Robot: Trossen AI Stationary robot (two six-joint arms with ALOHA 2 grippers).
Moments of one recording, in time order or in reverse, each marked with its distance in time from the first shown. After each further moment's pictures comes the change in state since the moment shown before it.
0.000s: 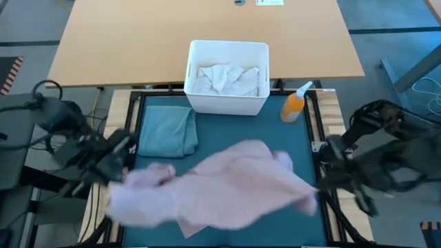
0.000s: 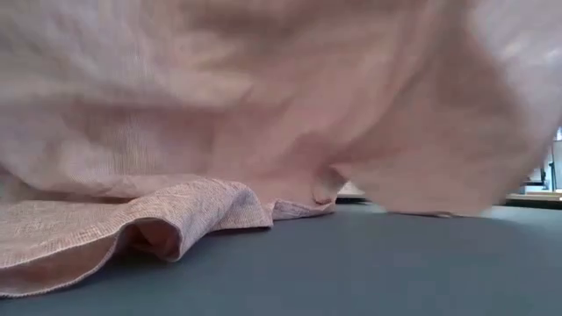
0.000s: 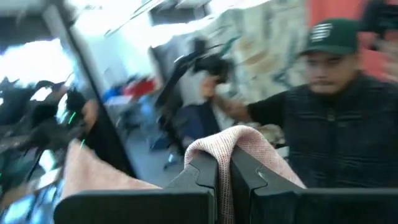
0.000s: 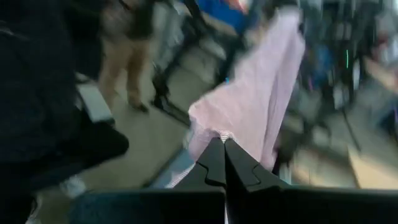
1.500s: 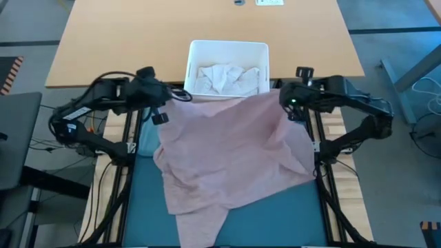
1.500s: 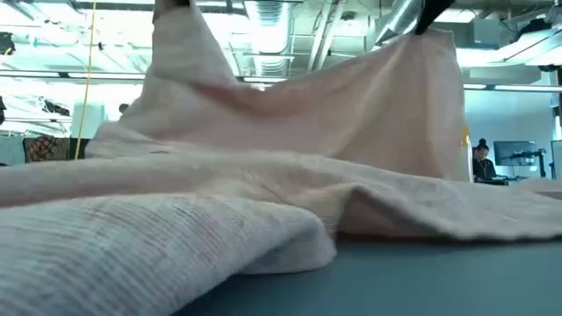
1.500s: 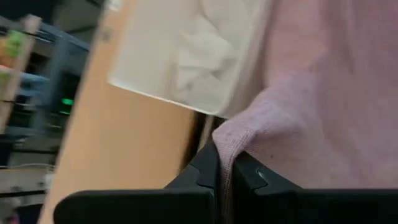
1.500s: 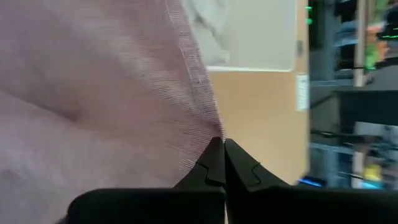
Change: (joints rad) left arm 0.802 0.153 0.028 -0.892 -0.778 0.002; right arm -1.171 -0.065 -0.400 -0.555 0.100 -0.127
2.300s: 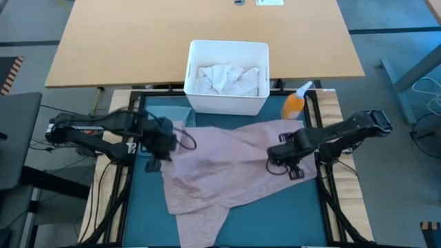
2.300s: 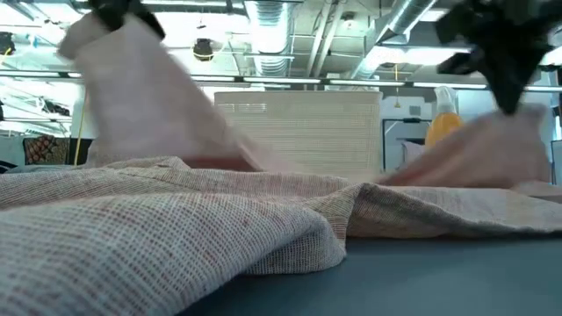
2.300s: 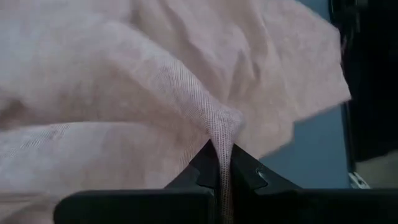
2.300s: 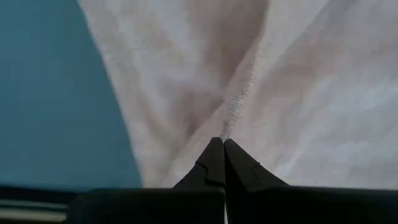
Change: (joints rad) left arm -0.176 -0.169 -0.629 0.231 0.840 -0.307; right arm 0.363 0.001 -0.650 0.230 -0.702 0.363
